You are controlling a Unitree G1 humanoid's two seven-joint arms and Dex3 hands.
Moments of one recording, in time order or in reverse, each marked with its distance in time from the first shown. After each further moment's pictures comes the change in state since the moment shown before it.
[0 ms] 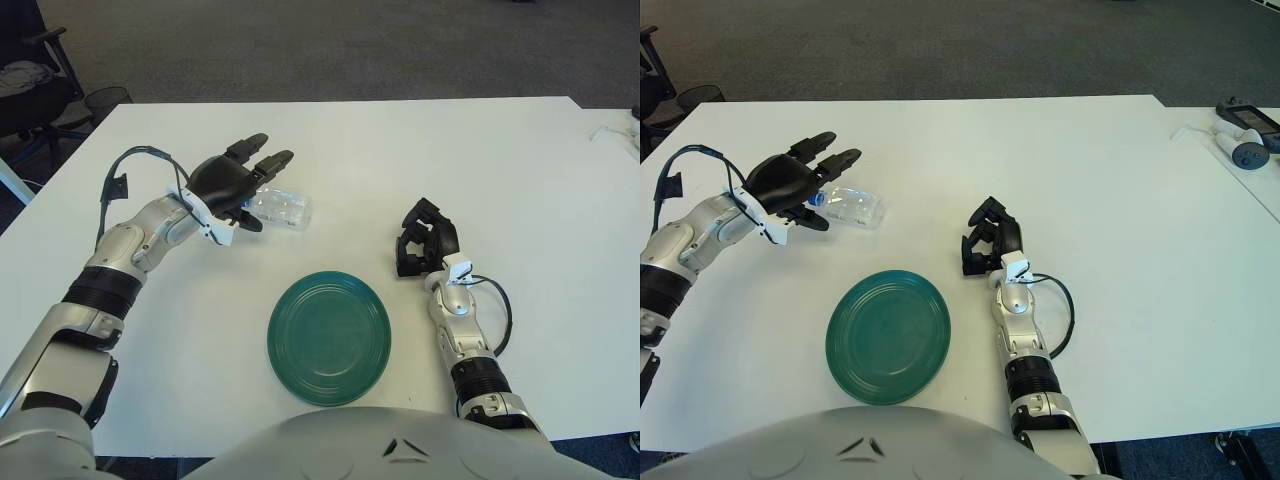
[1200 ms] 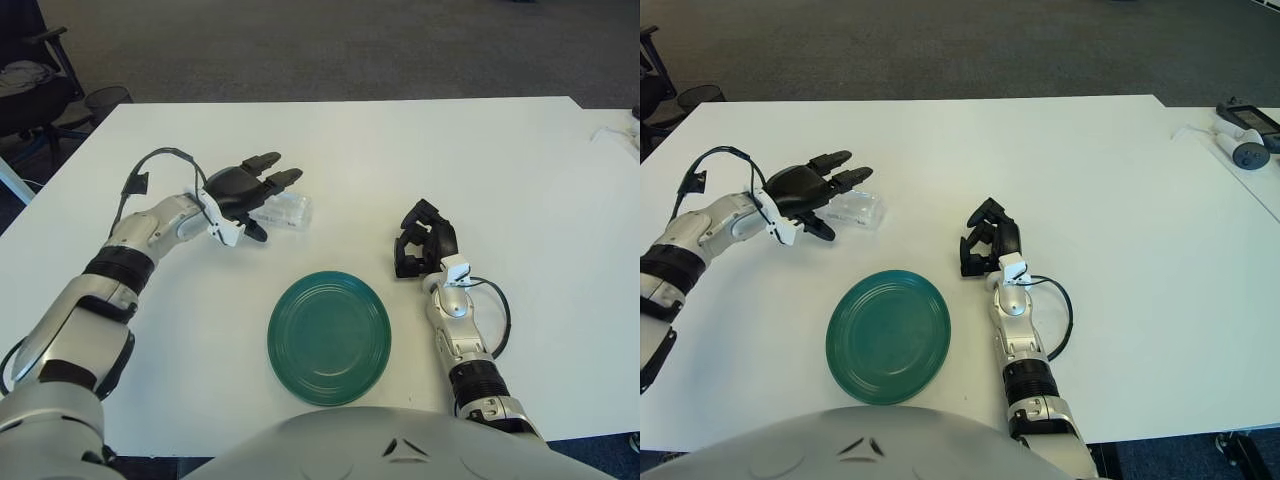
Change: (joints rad) left arm -0.153 -0.034 -0.147 0.281 -0.023 -0.172 -0.009; right arm 0.016 0.012 0.007 -0.023 -0.017 0.010 -0.020
